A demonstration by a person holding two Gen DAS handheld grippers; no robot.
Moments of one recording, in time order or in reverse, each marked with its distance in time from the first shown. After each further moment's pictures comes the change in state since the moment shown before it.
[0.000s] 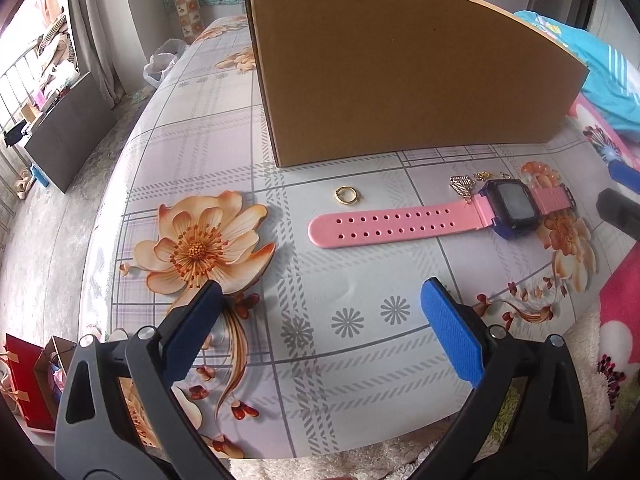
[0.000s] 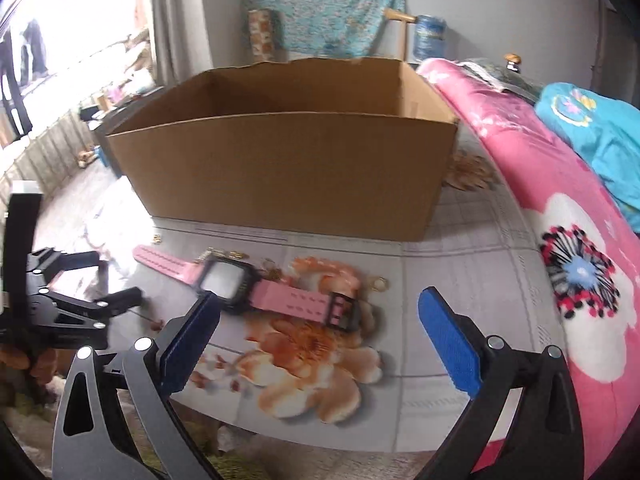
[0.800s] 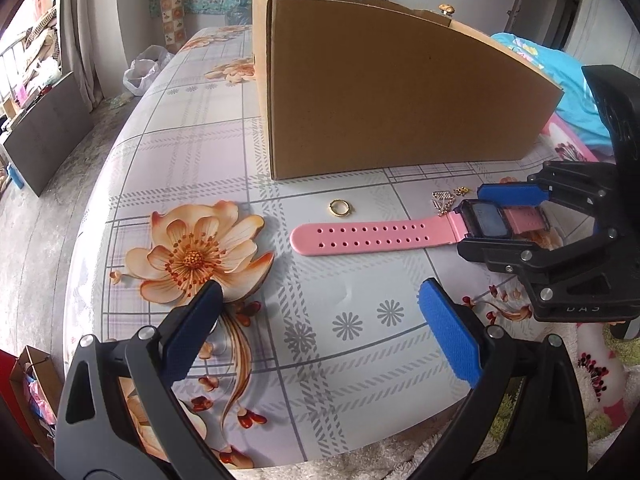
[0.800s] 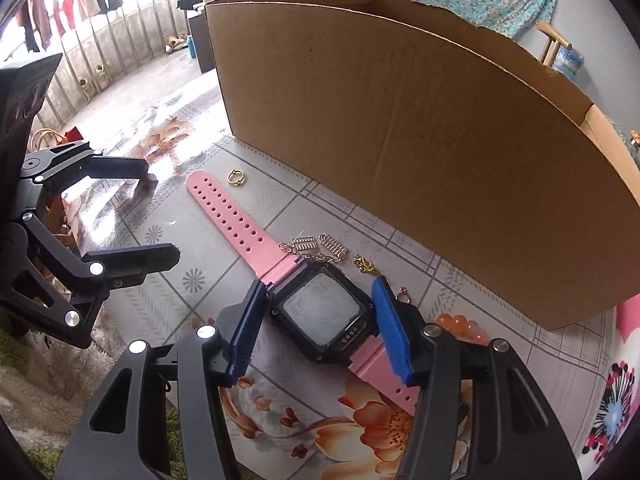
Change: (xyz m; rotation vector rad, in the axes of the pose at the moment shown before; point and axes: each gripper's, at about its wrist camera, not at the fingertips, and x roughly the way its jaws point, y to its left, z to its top) left arm -0.001 0.024 -0.001 -0.012 -0.075 -0.133; right arm 0.069 0.073 0.024 -0.393 0.220 0.162
